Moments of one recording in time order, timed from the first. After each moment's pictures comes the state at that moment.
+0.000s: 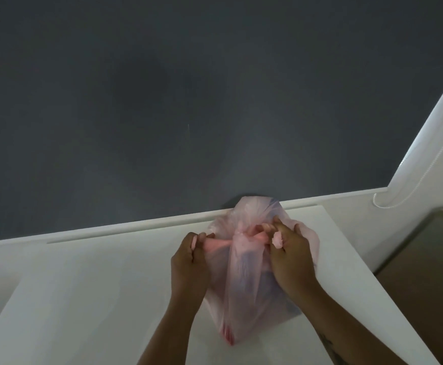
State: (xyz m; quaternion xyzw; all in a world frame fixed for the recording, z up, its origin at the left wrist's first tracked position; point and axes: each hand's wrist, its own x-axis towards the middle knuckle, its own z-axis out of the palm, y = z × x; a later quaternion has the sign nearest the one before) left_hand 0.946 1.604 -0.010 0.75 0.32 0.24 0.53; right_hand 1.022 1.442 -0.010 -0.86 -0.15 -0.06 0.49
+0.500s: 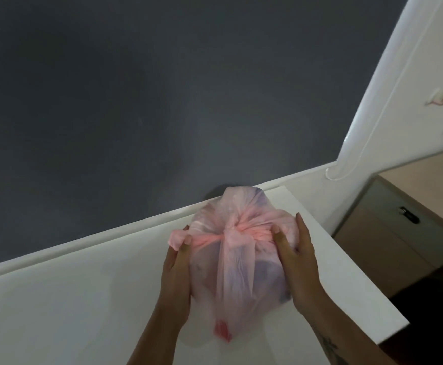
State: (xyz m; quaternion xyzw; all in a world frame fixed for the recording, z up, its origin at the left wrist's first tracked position) left_hand 0.958 1.608 -0.049 0.63 0.23 0.08 0.74; right_hand 1.005 1.406 -0.020 -0.79 0.09 -0.03 0.60
